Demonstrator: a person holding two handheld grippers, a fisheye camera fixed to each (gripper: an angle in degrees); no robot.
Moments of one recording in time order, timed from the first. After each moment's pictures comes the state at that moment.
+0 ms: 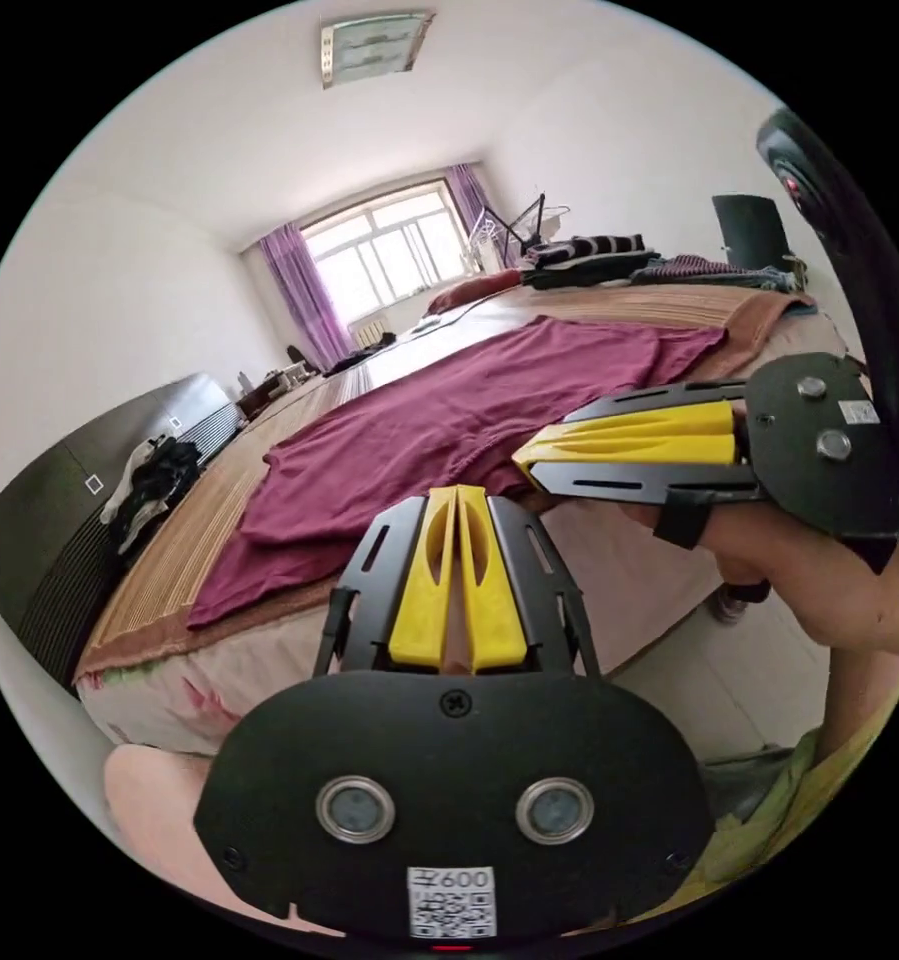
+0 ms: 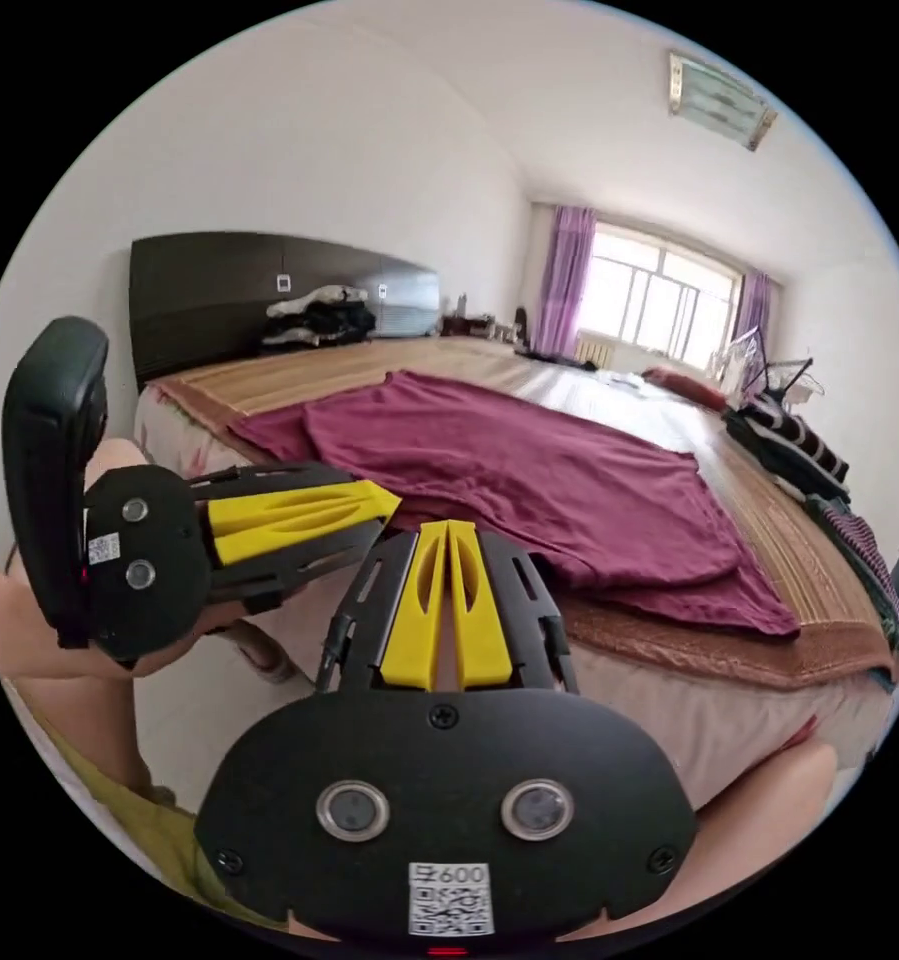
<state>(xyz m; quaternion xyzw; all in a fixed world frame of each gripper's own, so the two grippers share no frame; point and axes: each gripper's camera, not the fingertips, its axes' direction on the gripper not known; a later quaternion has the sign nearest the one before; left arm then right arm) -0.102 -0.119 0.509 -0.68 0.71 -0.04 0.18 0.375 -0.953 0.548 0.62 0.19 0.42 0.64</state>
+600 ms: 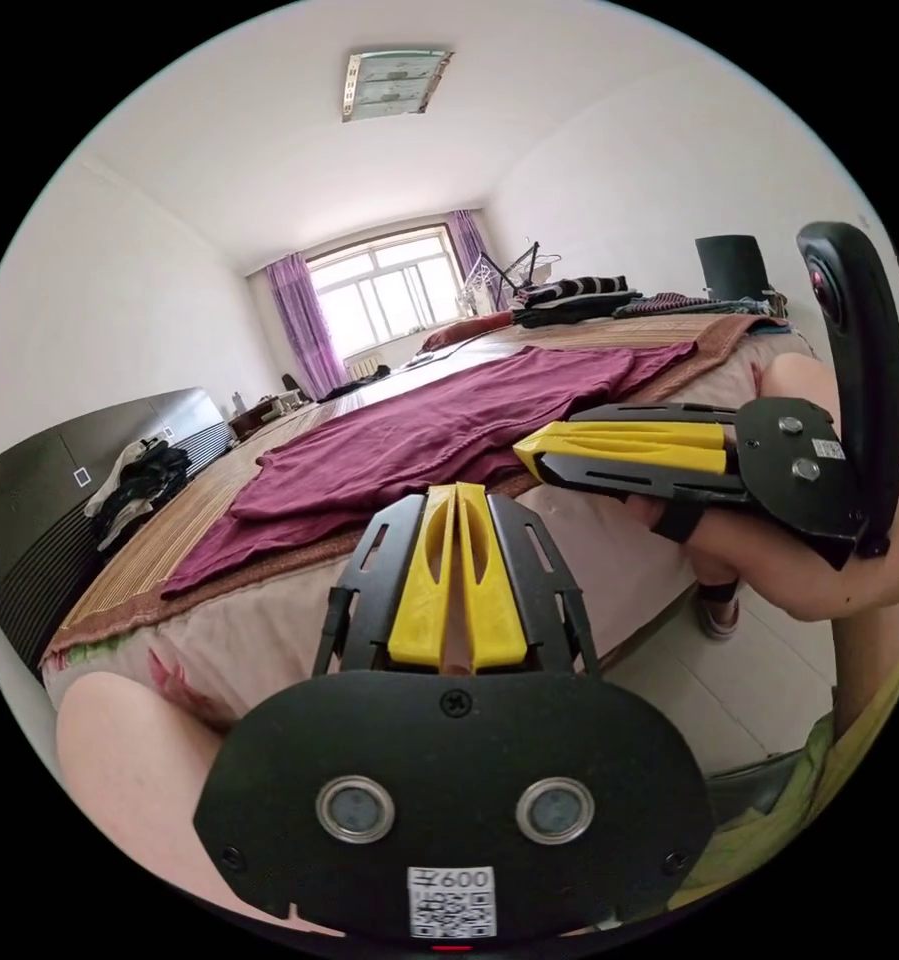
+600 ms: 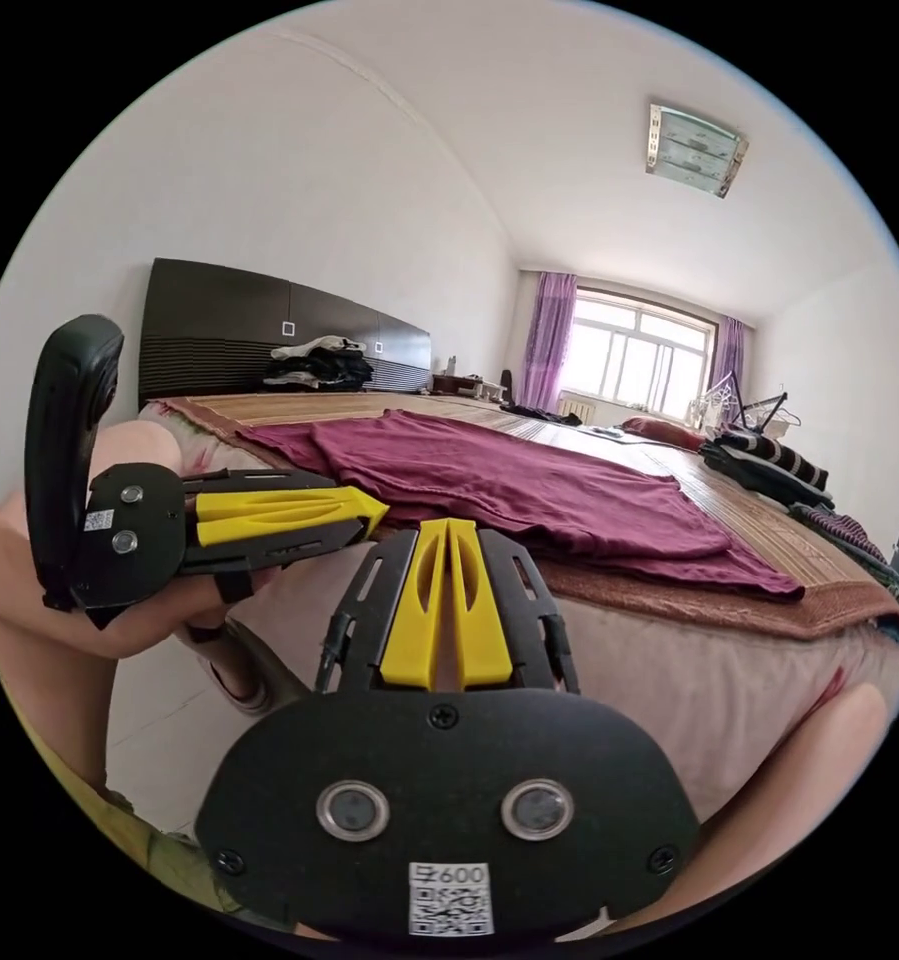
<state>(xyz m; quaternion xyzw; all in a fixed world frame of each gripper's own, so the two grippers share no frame) -0.122 -0.166 0.477 -0.68 0.69 -0.10 0.20 0.404 -0.943 0.656 0.65 0.25 0.41 0.59</state>
